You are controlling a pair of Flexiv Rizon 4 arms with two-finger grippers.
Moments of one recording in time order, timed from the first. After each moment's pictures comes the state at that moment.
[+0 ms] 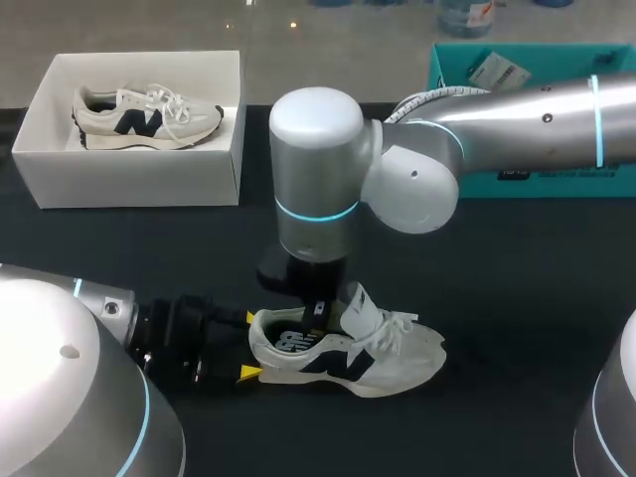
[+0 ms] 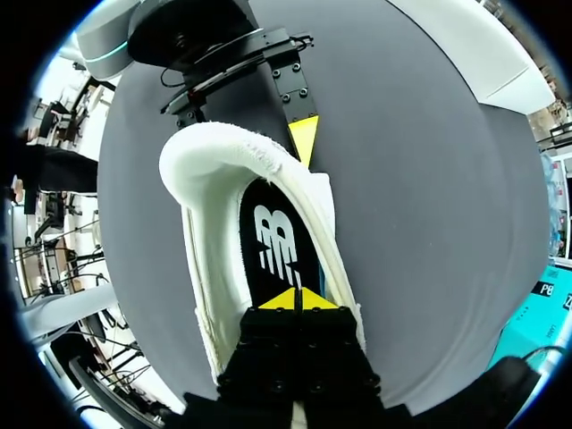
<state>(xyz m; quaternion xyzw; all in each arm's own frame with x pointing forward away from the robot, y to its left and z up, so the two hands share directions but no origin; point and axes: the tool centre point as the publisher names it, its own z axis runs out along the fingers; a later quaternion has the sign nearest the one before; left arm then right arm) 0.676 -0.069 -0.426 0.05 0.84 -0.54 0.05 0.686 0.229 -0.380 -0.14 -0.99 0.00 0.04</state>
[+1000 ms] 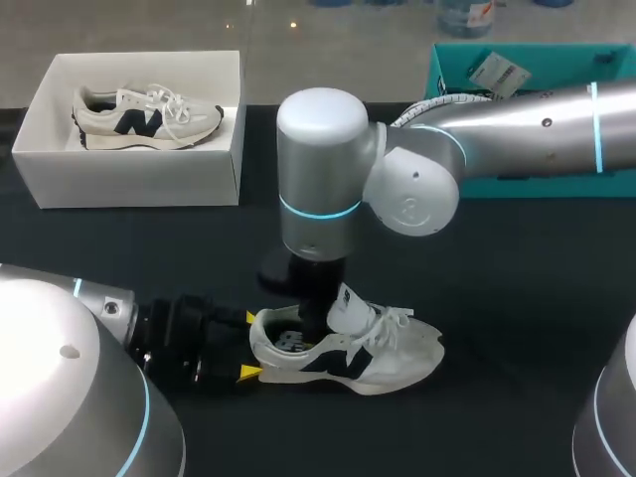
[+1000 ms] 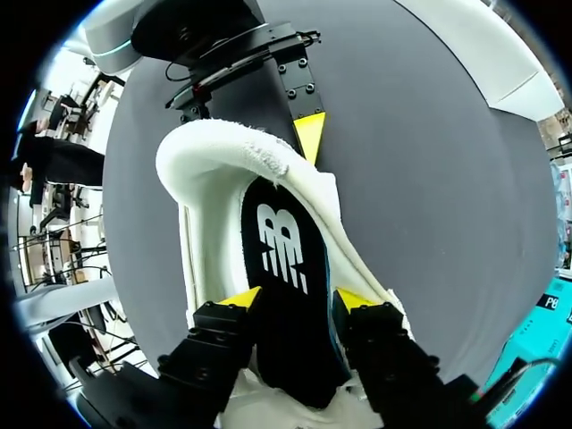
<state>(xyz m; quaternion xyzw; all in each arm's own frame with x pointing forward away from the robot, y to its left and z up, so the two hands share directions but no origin) 0.676 -0.068 -0.426 0.05 0.84 -0.54 0.05 0.685 0.233 -0.391 -0.11 -0.99 -0.01 0.06</state>
